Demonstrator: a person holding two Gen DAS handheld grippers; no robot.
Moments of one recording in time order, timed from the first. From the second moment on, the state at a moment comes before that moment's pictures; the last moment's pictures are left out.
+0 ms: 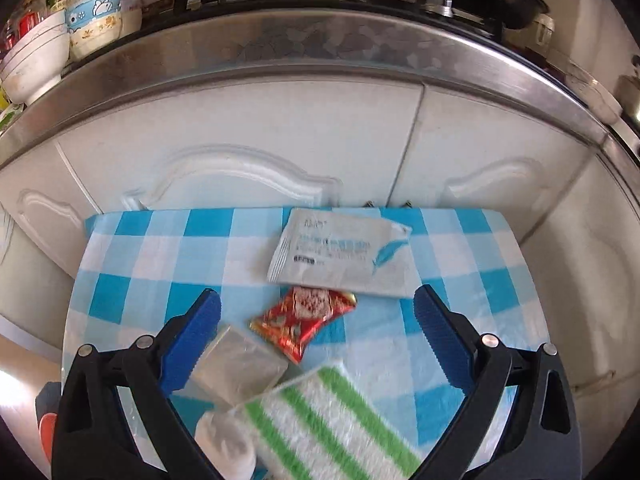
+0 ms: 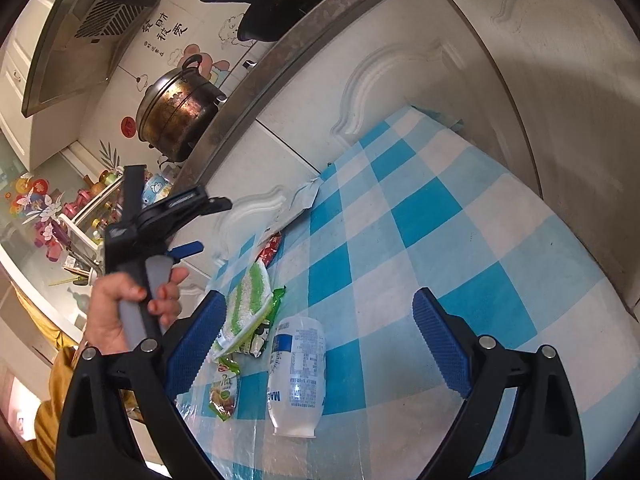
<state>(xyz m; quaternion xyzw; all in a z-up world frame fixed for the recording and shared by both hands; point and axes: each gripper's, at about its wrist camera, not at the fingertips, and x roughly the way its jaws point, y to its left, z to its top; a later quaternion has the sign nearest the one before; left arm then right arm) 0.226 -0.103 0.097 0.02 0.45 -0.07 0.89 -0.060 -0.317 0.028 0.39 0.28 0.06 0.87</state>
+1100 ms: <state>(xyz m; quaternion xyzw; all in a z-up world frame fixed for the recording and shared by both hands) 0.314 -0.159 0.014 0.07 0.52 0.01 0.85 -0.055 -0.342 0.006 0.43 0.29 0.05 0.85</state>
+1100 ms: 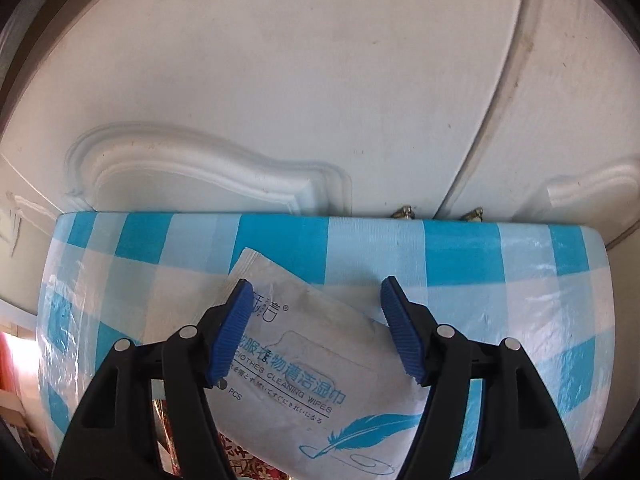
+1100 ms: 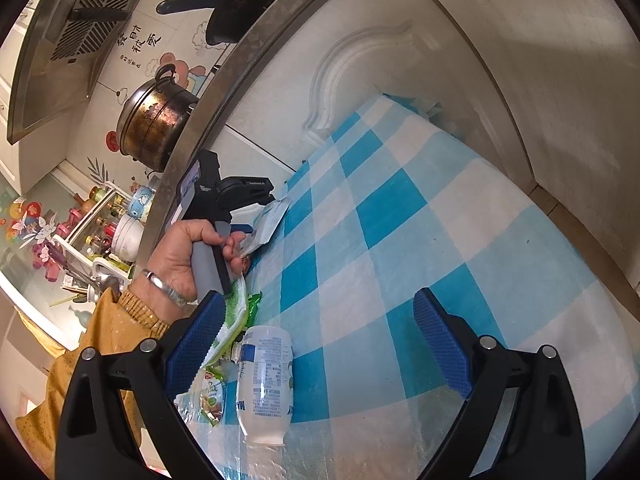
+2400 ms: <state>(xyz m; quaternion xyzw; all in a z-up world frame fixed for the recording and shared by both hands) 0.061 -0.043 0.041 0.04 0.51 -0.14 0.85 -0.048 -0.248 0.022 0.22 0.36 0.10 0.90</state>
